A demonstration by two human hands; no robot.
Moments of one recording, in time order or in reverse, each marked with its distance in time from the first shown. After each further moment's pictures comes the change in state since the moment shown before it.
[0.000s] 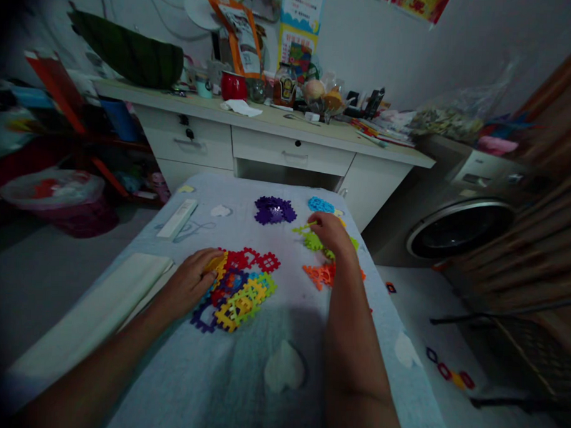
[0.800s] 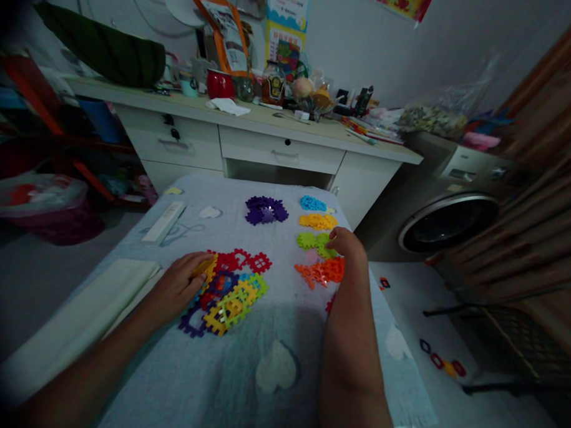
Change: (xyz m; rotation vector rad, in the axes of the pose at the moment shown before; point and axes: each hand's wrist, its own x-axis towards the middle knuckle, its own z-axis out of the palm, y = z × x) left_hand 0.001 -0.007 0.003 0.046 -0.012 0.017; right_hand -0.019 0.063 -0.025 -0.291 -0.218 0.498
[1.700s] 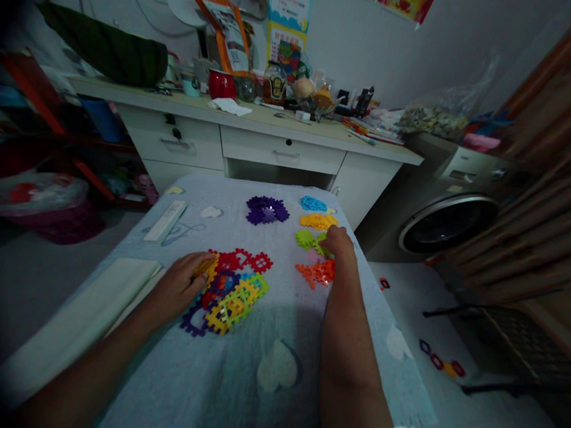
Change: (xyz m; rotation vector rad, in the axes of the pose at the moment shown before) left_hand 0.000 -0.004 0.002 0.025 -0.016 0.000; right_hand 0.012 -0.016 0.023 -0.197 0.117 0.017
